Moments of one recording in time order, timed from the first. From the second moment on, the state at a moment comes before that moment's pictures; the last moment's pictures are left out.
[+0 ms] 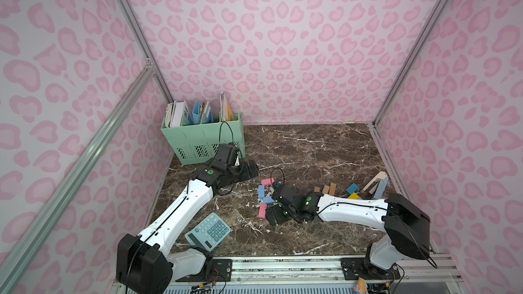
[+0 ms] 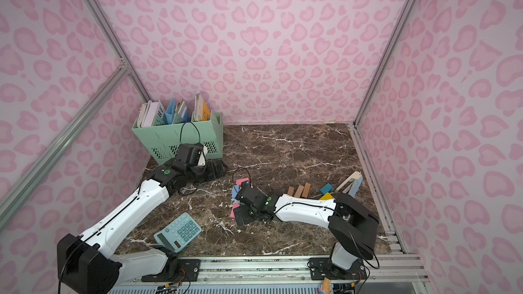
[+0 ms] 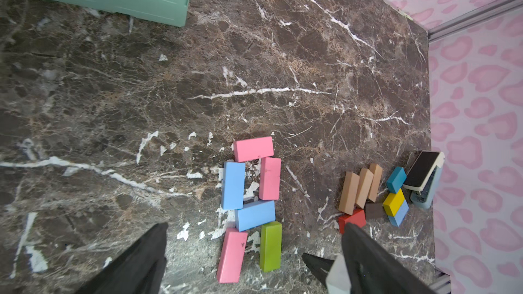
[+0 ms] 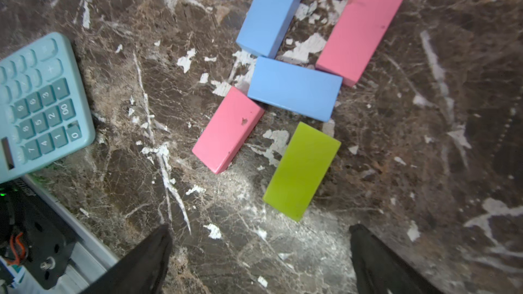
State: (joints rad) left arm -0.38 1.23 1.06 -0.67 0.11 -0.67; right arm 1.14 1.65 1.01 -0.41 0.07 0.63
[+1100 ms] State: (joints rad) left arm -0.22 1.12 1.03 -0.77 0.12 -0.46; right arm 1.24 2.06 1.54 -0.91 0.26 0.66
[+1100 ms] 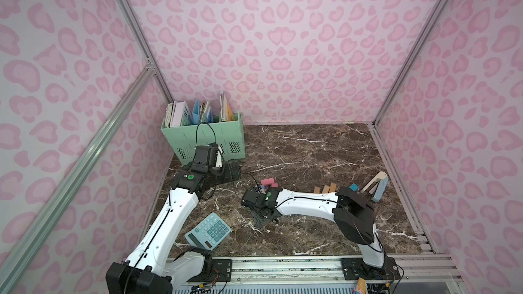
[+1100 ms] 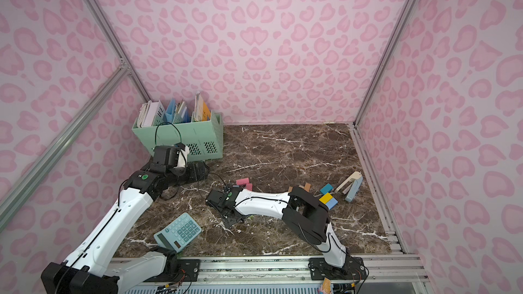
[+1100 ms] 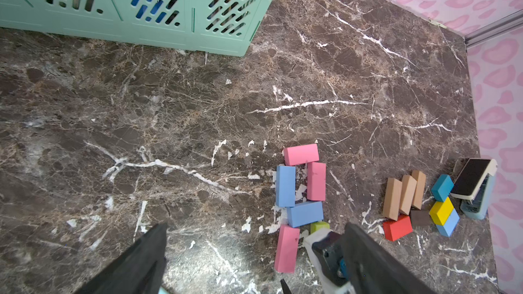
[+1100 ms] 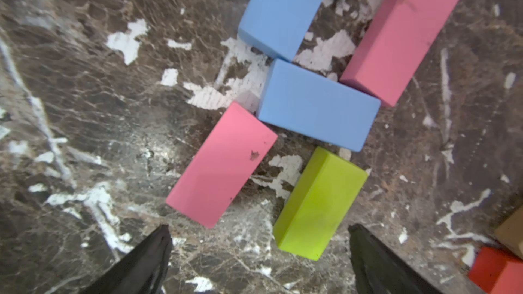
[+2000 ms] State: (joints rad) left arm -0.22 1.11 1.00 -0.72 0.11 -0.44; right arm 1.25 2.10 1.57 -0.99 0.35 0.68
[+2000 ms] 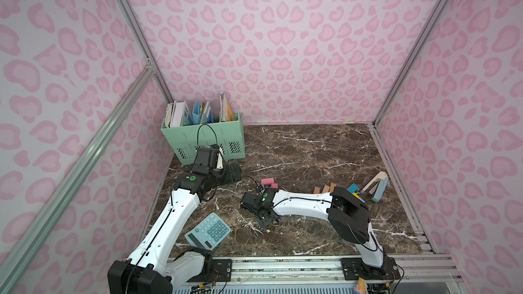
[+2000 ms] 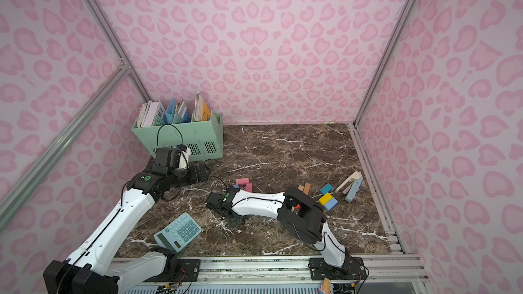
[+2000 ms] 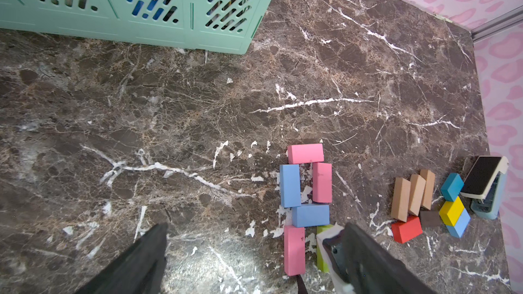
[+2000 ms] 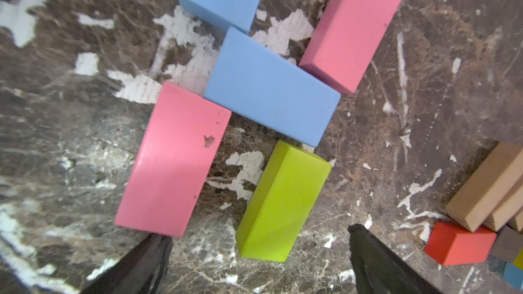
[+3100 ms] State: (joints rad) left arm -0.22 1.09 0.97 -0.71 0.11 -0.44; right arm 1.02 1.70 1.07 -0.35 -0.08 0.67
